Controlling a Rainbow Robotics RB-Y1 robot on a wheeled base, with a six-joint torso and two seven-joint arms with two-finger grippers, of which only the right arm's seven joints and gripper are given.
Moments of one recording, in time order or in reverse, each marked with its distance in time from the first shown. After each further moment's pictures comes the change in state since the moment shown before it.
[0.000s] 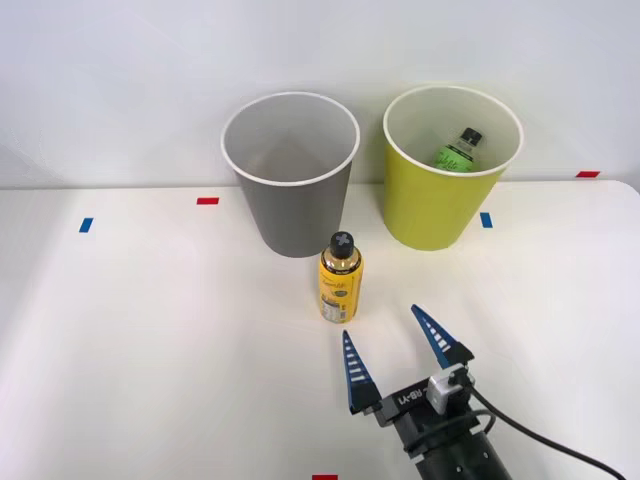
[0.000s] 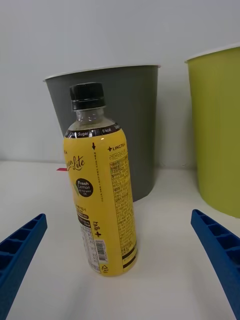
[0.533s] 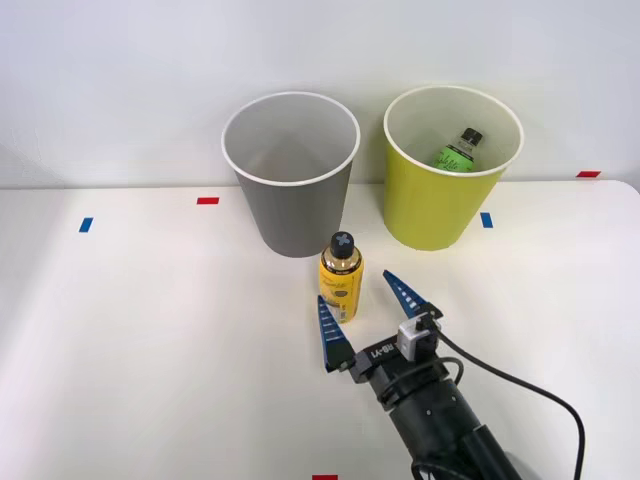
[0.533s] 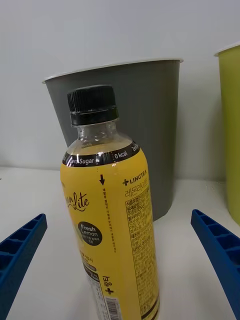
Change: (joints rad) arm -0.170 0.056 0.003 0.071 -0.041 0.104 -0.005
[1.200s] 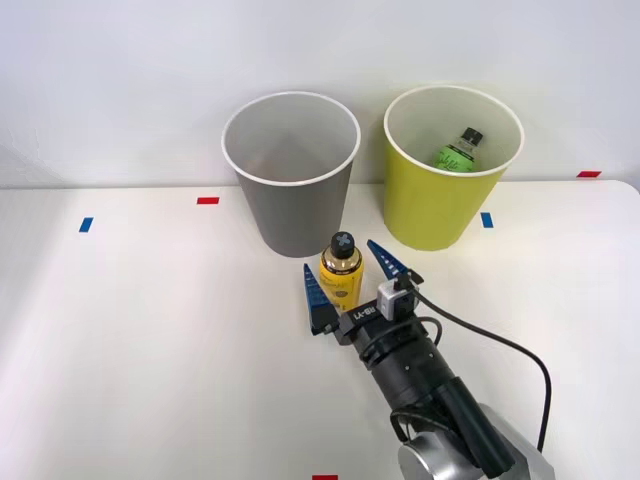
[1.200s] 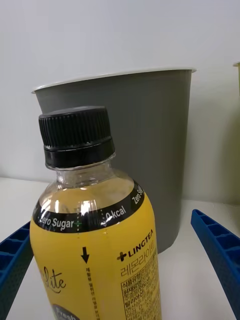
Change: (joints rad) arm -0.150 0.038 -0.015 0.101 -0.021 0.013 -0.003
